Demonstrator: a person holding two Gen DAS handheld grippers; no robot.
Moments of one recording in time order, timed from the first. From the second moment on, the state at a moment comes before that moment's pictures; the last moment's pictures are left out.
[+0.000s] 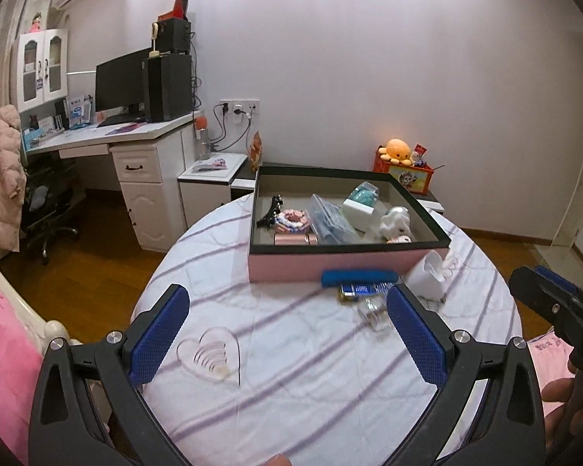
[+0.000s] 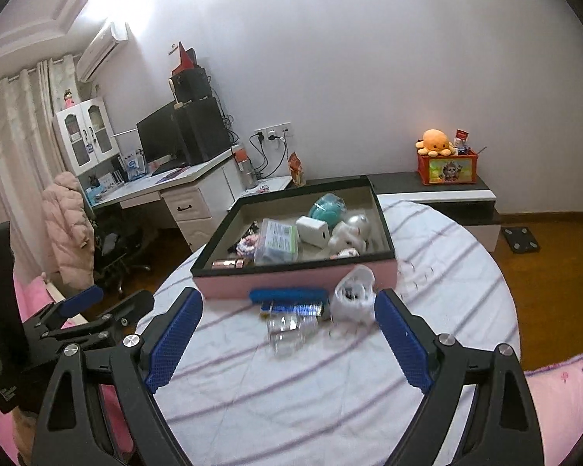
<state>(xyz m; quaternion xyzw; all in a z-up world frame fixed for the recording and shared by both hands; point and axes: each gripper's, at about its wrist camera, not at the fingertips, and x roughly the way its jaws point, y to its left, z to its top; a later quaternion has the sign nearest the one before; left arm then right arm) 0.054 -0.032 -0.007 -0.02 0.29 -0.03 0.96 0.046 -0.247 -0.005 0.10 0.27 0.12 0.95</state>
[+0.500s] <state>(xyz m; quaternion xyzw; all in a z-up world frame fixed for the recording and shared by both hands) 0.016 -0.031 -0.005 -0.01 0.28 -0.02 0.96 0.002 -0.259 -0.011 0.11 0.27 0.10 0.95</state>
